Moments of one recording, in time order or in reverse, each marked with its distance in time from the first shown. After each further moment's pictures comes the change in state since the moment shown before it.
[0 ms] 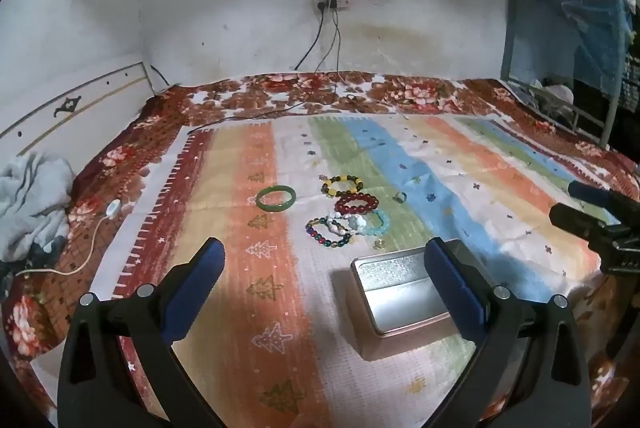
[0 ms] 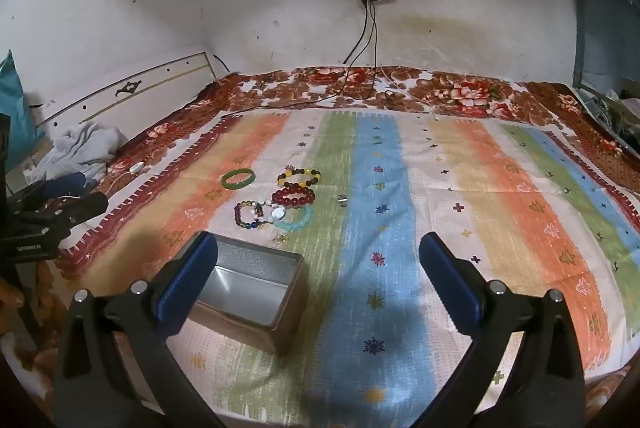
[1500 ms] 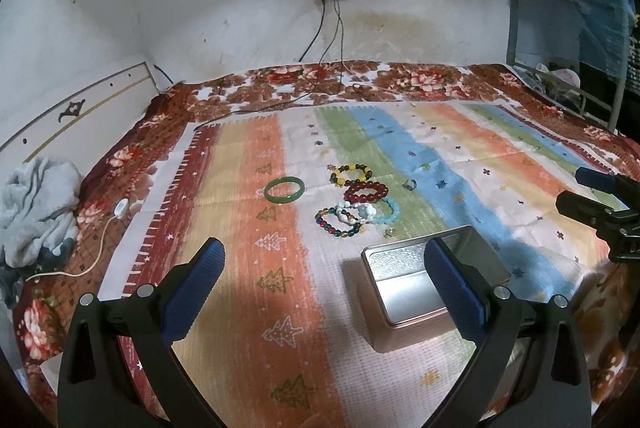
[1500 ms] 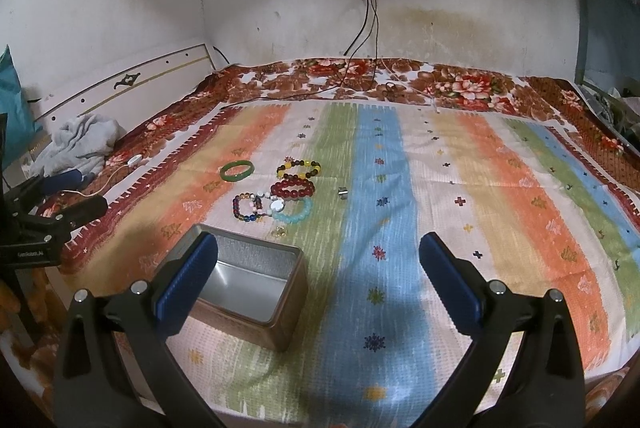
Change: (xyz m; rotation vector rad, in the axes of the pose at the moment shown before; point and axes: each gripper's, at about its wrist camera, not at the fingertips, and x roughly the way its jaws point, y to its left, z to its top) left arm 0.006 0.000 -0.005 0.025 0.038 0.028; right arm 0.007 -0.002 -0.003 0.003 0.037 0.001
